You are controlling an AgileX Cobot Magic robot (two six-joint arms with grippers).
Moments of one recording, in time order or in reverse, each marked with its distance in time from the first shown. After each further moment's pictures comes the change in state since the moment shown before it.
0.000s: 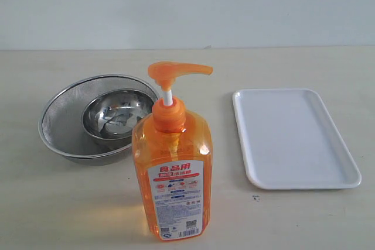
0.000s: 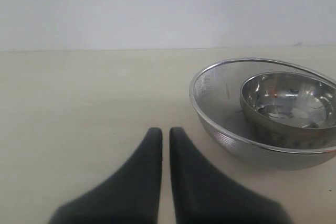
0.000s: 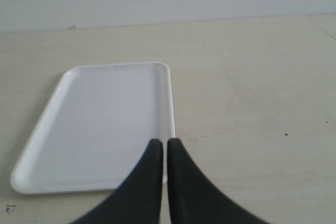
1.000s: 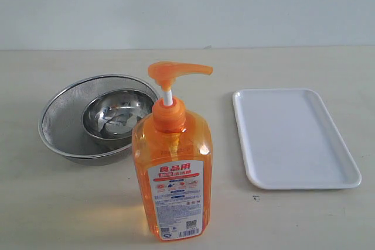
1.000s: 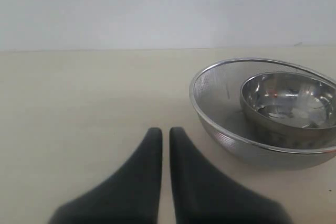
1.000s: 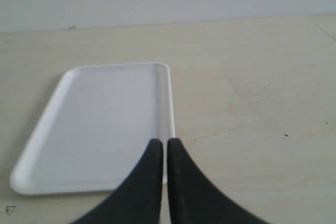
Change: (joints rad) left arm 0.000 0.000 0.000 0.000 0.000 0.000; right arm 0.000 0.000 0.002 0.000 -0.004 0.000
